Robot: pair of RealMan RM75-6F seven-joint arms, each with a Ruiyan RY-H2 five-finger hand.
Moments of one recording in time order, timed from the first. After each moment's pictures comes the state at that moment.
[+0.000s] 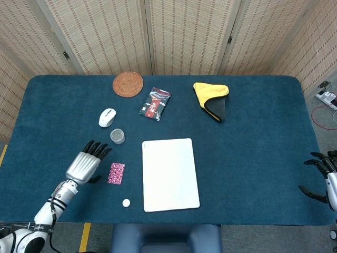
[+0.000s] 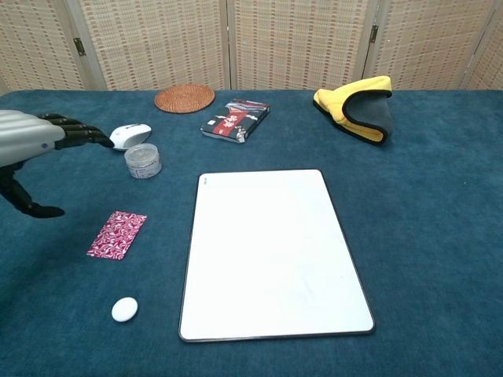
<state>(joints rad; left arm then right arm) -0.55 -1.27 -0.13 -1.72 1.25 0.94 0.60 0.02 -1.04 0.07 -1.55 -1.50 1.53 0.19</state>
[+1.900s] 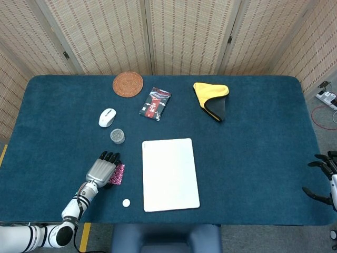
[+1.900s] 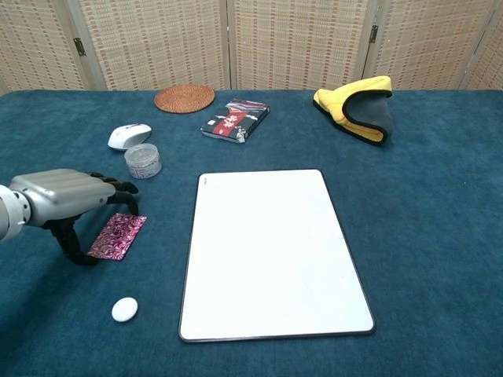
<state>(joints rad) -0.76 -1.47 0.01 -1.64 0.83 0.97 0.76 0.01 -1.05 0.07 -1.51 -1.49 1.53 0.23</state>
